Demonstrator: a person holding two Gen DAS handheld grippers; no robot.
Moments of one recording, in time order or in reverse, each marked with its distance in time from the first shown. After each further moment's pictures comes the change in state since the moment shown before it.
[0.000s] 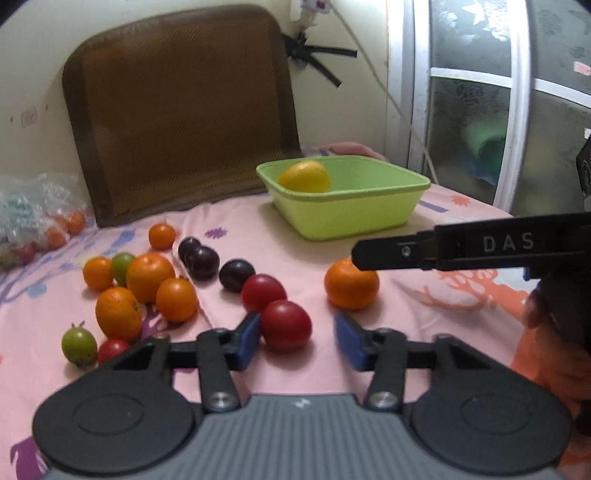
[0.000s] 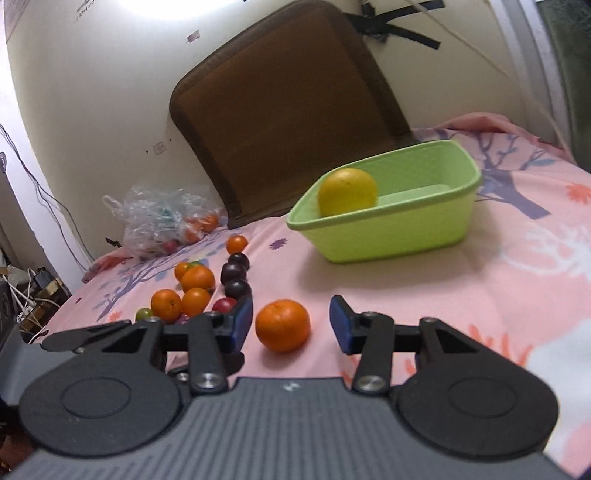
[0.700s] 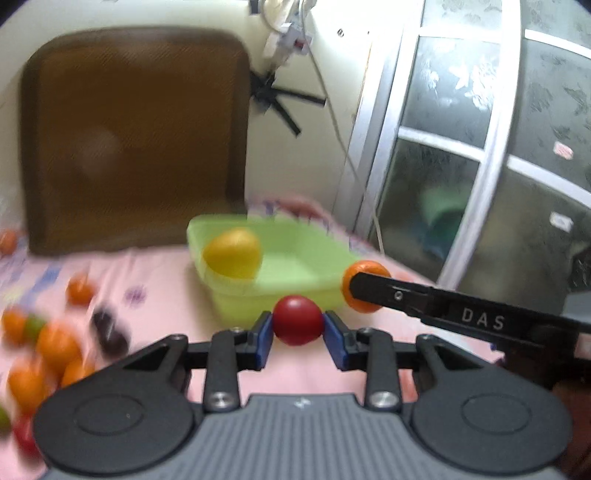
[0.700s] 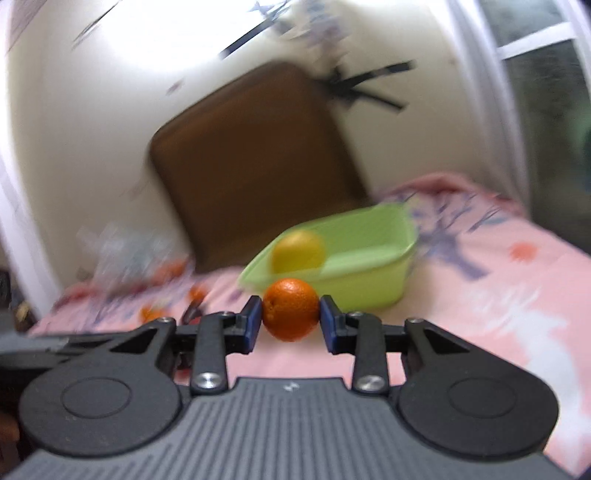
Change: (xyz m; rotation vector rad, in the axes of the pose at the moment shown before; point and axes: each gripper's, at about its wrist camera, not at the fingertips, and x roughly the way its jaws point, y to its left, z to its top) left arm 0.025 -0.014 0.067 -0.106 -0.138 -0.210; right arm -0.036 -0.022 0.017 -0.016 -0.204 -0.124
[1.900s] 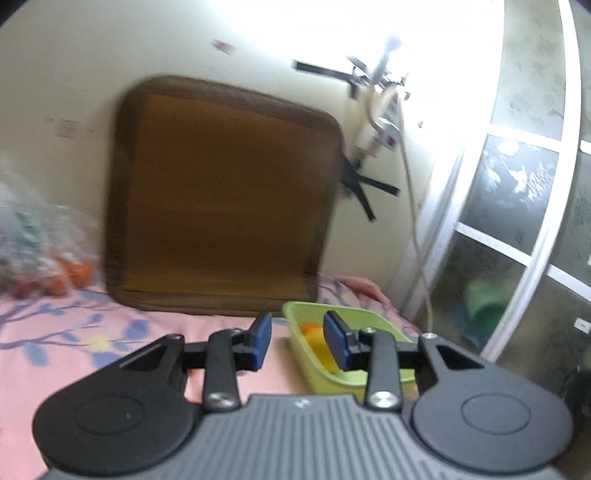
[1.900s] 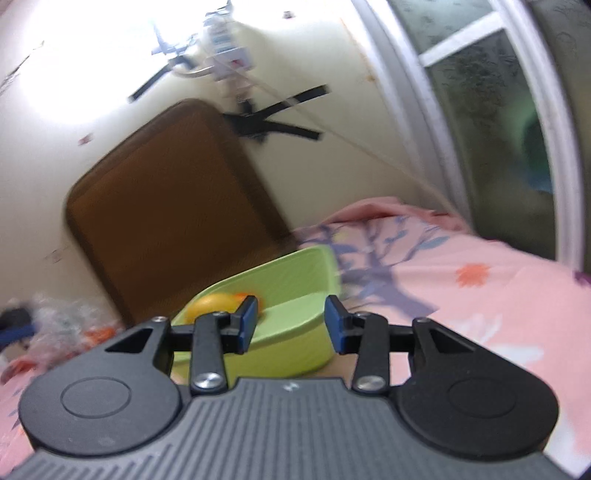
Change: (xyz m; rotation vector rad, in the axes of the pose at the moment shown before) left arm -0.049 0.086 0.043 -0.163 -0.144 0.069; right arm 0.027 -0.016 0.002 0.090 -0.112 -0.184
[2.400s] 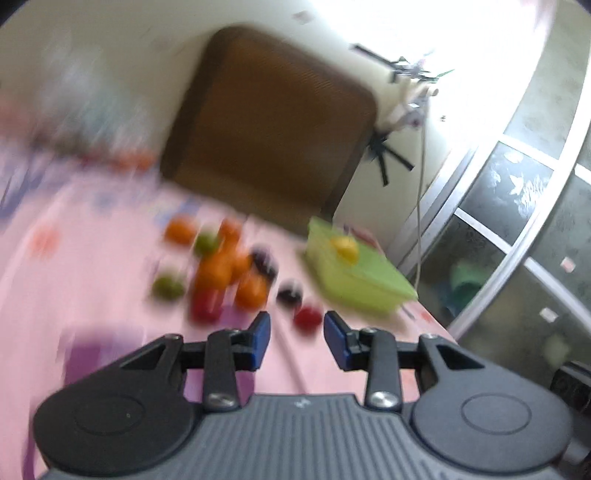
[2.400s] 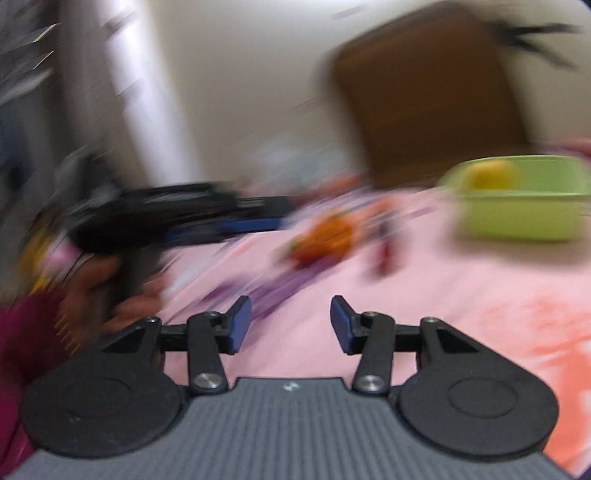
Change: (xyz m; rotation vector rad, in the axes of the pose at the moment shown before) left arm -0.113 0.040 -0.106 -0.272 0.097 -0.015; right arm -0.091 0.081 -0.051 -0.306 0.437 0.745
